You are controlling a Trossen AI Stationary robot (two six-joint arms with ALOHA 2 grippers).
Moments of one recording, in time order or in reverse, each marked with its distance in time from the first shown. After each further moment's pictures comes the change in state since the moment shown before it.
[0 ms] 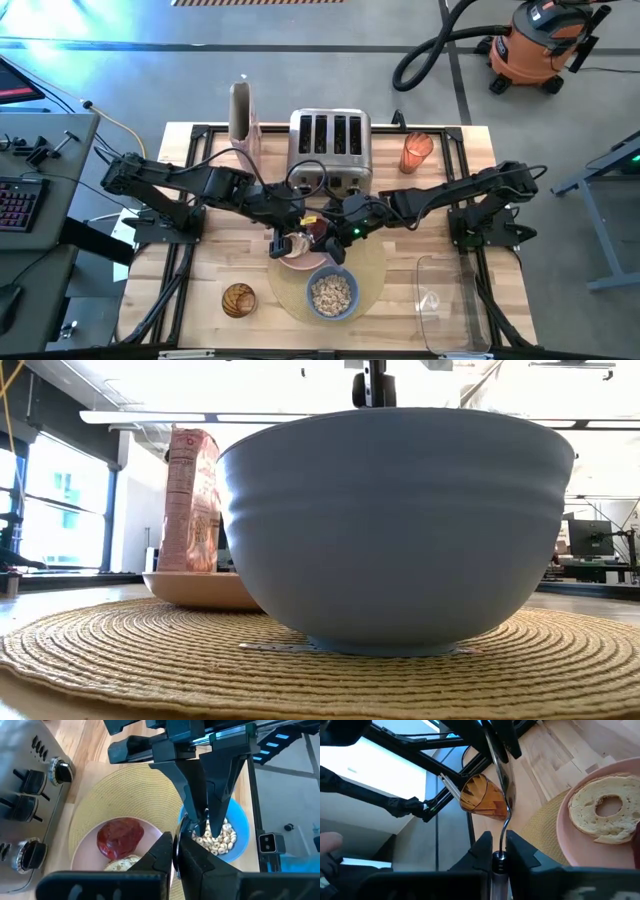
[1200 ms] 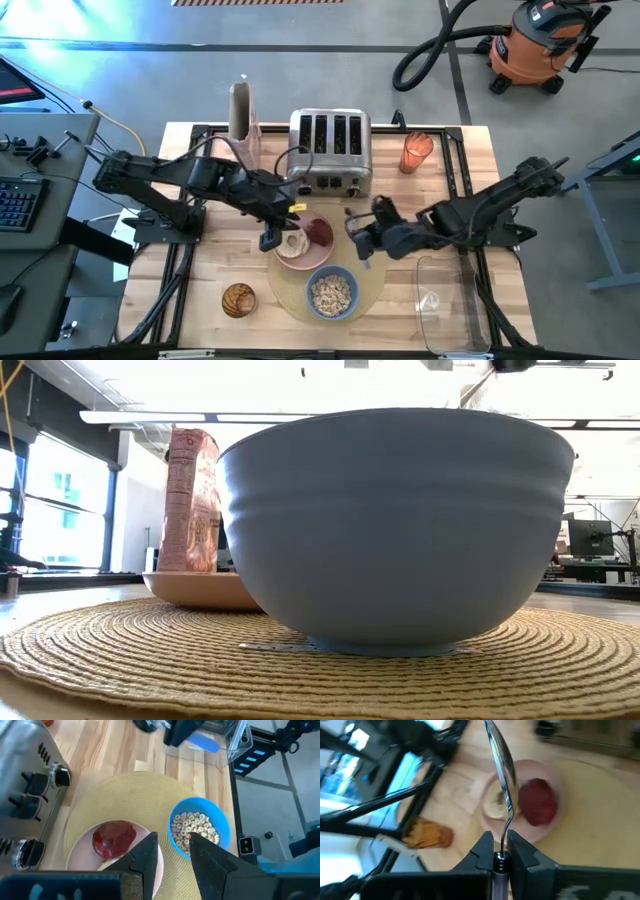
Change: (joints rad) left arm 0.028 -0.083 -0.004 -0.014 0.068 -0.019; right arm 0.258 -0.222 -0.001 -0.522 0.682 0.505
